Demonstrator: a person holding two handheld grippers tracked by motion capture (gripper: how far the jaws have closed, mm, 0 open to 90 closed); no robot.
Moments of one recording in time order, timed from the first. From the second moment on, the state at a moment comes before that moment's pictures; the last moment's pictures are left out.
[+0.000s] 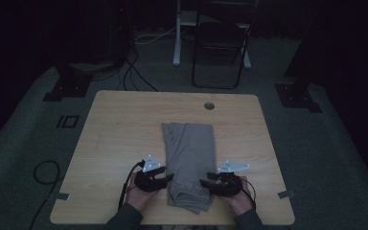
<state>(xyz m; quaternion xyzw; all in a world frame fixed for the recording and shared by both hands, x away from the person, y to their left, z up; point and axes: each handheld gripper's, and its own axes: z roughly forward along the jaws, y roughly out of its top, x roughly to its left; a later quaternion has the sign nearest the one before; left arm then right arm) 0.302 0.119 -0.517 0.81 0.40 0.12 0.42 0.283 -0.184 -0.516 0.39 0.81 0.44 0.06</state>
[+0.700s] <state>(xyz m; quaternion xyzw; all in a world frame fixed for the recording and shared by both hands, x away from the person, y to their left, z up) 0.399 0.120 -0.501 0.78 0.44 0.17 0.42 0.381 -0.188 -0.506 0.45 0.78 0.41 0.15</state>
